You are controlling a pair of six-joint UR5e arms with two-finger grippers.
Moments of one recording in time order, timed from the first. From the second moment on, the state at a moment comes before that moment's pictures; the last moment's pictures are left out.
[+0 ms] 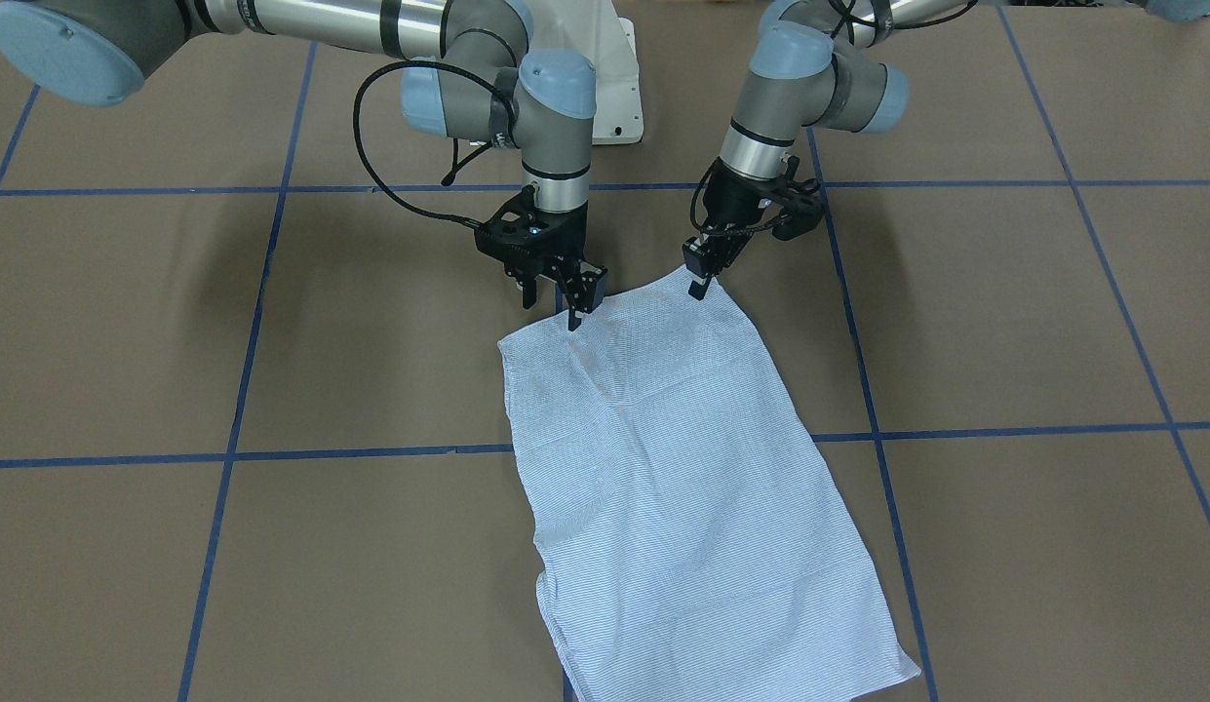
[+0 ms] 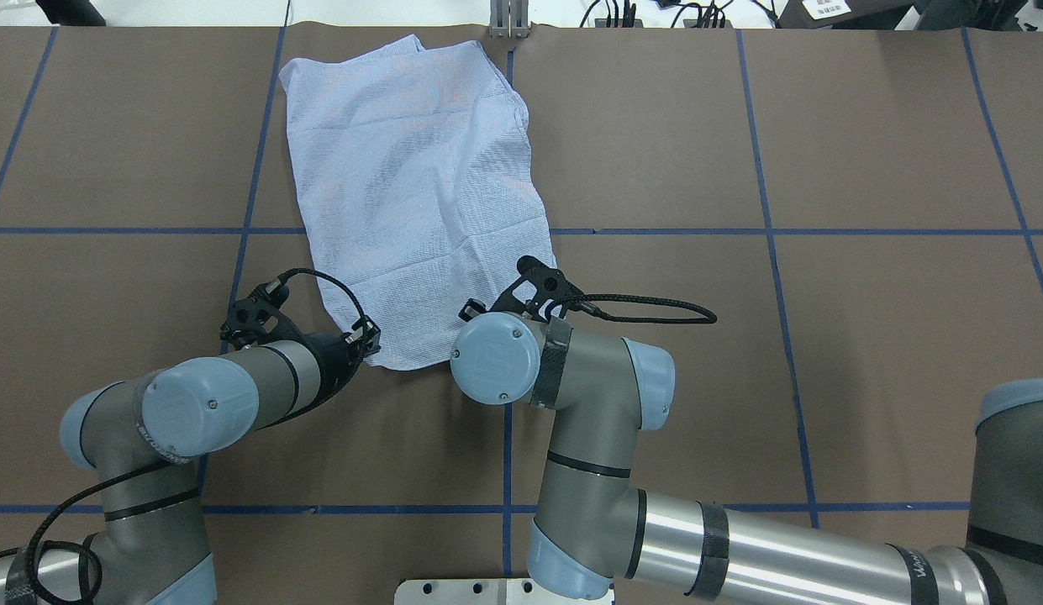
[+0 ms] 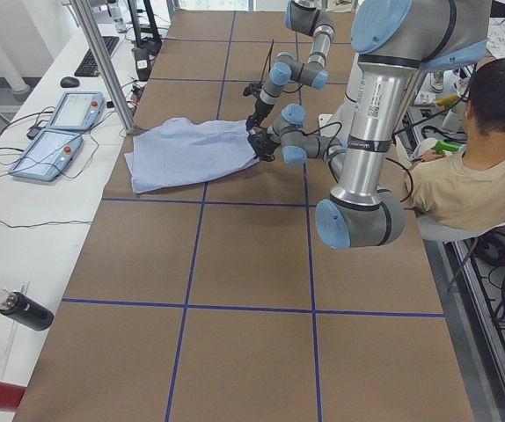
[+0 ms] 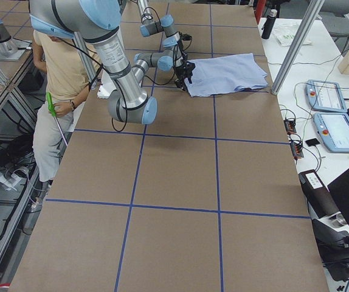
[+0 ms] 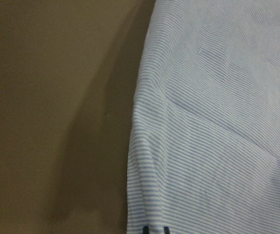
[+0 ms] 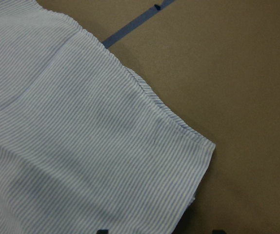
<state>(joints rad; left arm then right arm) -0.36 -1.85 -1.80 -2.17 -1.43 -2.04 0.32 -0.78 1.49 -1.51 1.41 1.99</state>
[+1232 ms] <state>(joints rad) -0.36 -1.85 -1.80 -2.17 -1.43 -2.04 0.32 -0.71 1.40 -1.51 1.39 2.04</state>
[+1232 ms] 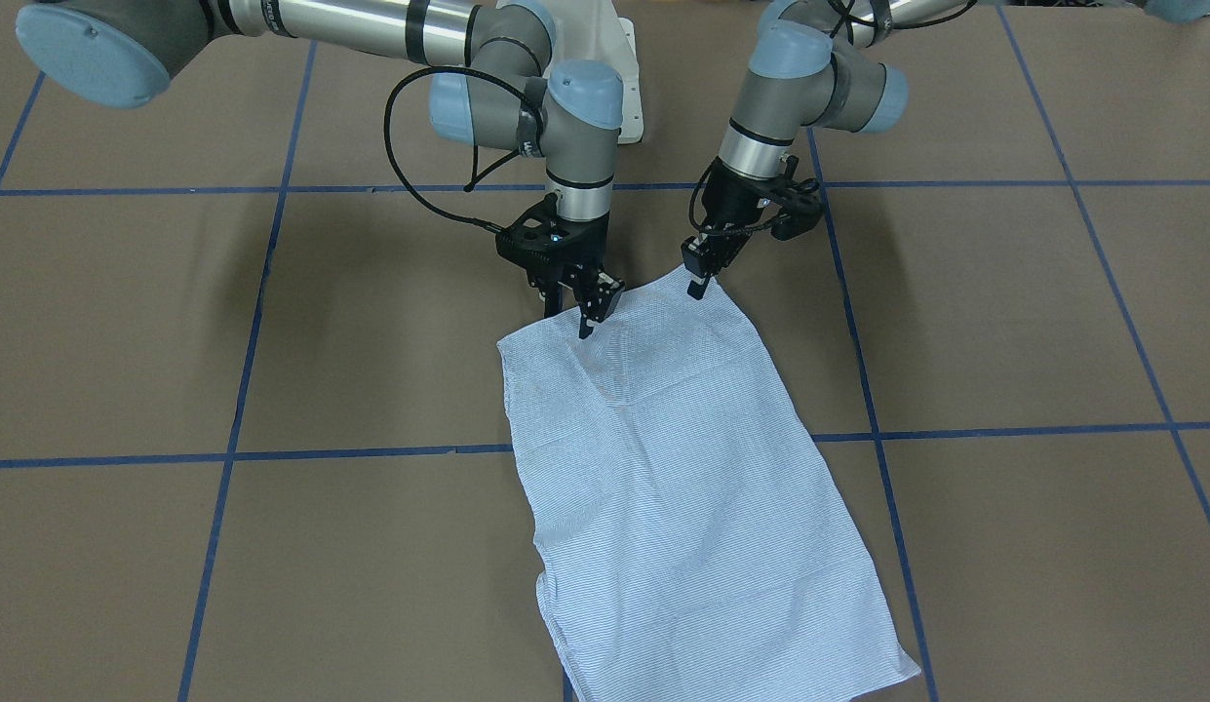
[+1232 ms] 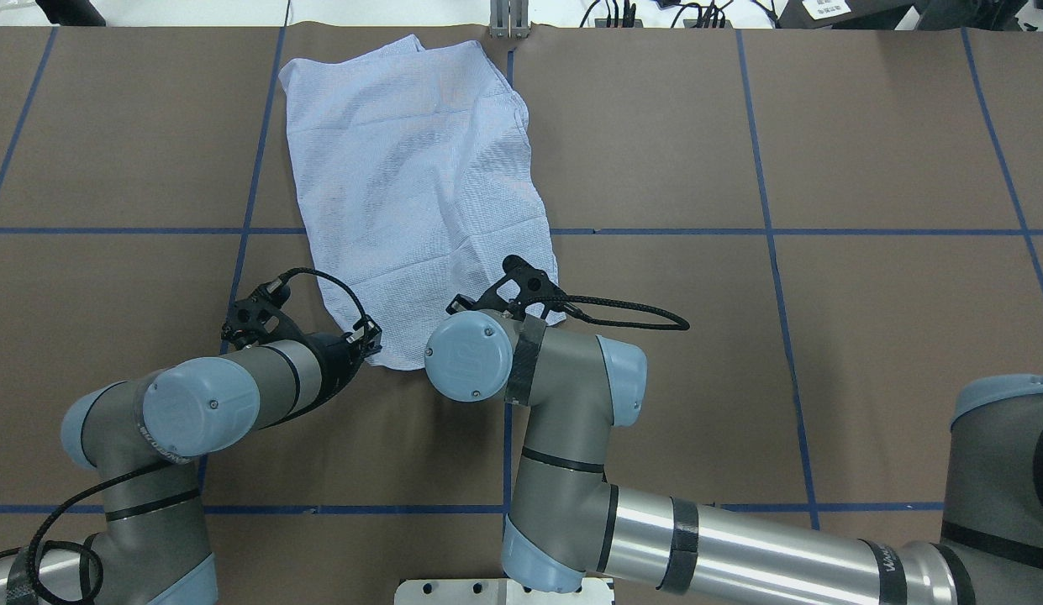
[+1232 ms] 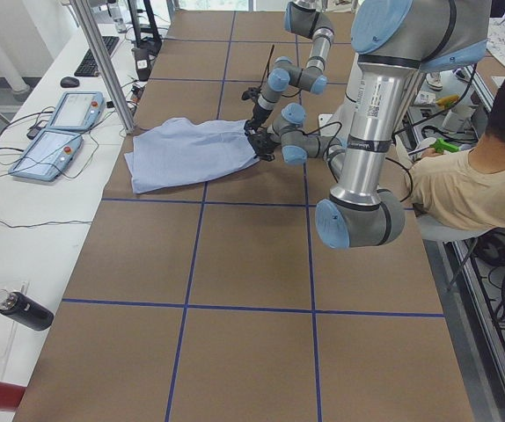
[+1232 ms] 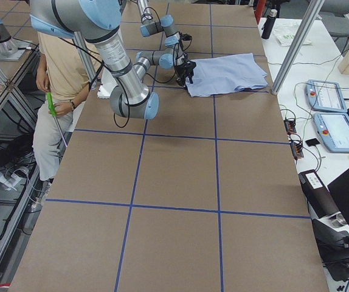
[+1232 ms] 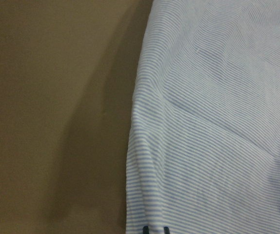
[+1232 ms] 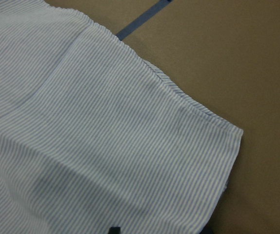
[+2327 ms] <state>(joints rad) -0.36 -1.86 -1.80 -2.17 -1.43 -2.04 0.32 -0.69 1.36 -1.48 1.35 2.12</state>
